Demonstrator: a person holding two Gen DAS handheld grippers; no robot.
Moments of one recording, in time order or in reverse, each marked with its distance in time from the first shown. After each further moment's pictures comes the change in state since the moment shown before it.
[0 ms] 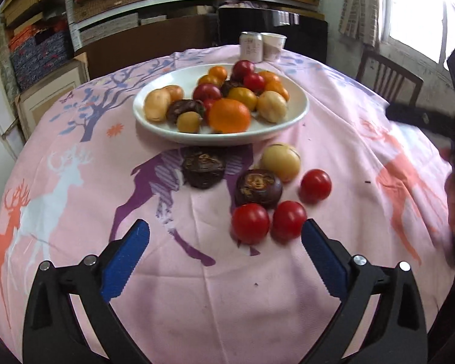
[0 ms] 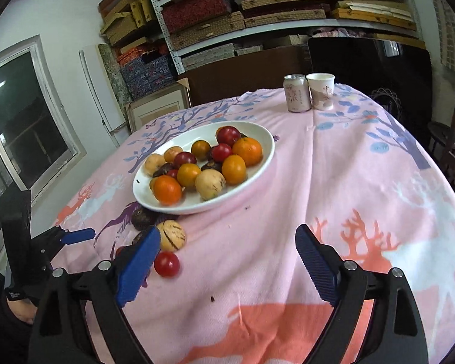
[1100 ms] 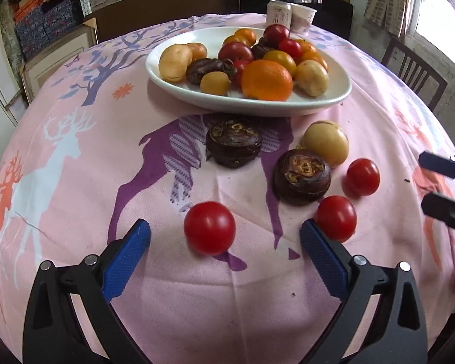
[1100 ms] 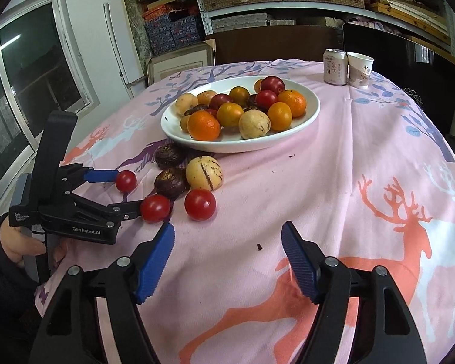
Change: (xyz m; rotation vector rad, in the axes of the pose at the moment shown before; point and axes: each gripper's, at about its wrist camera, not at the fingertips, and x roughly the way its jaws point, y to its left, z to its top) left arm 0.040 0.021 0.002 -0.063 0.164 0.029; right arm 0.019 0.047 -0.039 -0.161 0.157 0.026
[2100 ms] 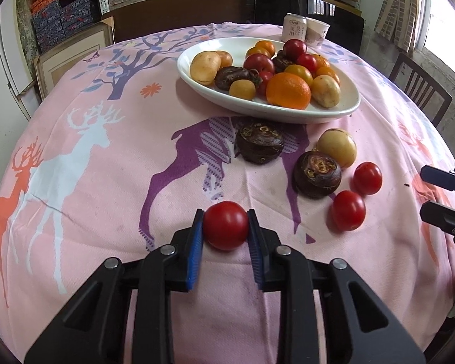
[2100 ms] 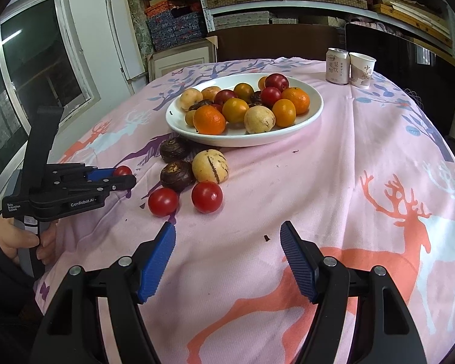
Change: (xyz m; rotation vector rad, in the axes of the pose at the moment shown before) left arm -0.019 0.017 -0.012 -0.052 -0.037 0.026; right arm -0.005 0.006 -0.004 -0.017 0.009 -0.009
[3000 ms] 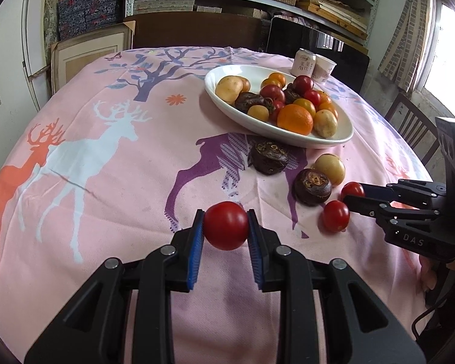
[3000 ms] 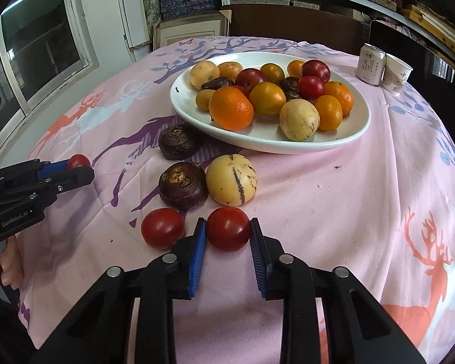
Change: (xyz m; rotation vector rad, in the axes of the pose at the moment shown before) left arm -0.032 0.023 -0.020 -0.132 -0.118 -0.049; right arm 0.063 0.032 0.032 -0.103 0.125 -0.033
